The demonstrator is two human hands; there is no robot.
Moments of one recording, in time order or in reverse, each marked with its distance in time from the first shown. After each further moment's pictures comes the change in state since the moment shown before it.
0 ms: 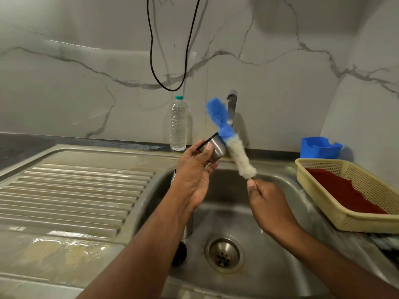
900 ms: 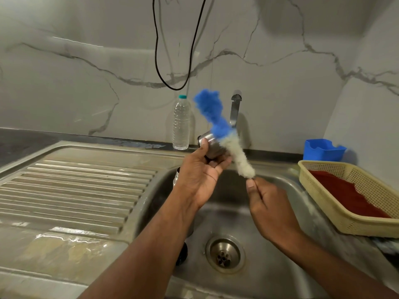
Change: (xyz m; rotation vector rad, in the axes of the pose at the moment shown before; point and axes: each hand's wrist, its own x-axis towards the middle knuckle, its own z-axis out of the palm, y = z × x) left_hand -0.004 0.004 0.006 -0.237 -0.085 -0.081; right_hand -0.006 0.001 0.006 -0.029 0.062 -0.150
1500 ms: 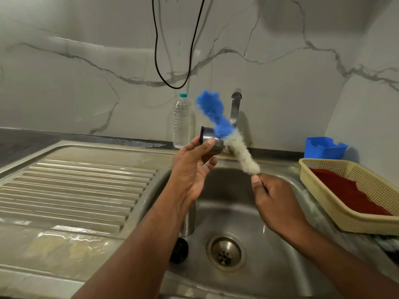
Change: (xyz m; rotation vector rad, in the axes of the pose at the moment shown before) left_hand -0.002 0.012 -0.009 0.191 0.025 0.098; right_hand 0.009 0.001 -0.012 -0.018 -0.009 0.005
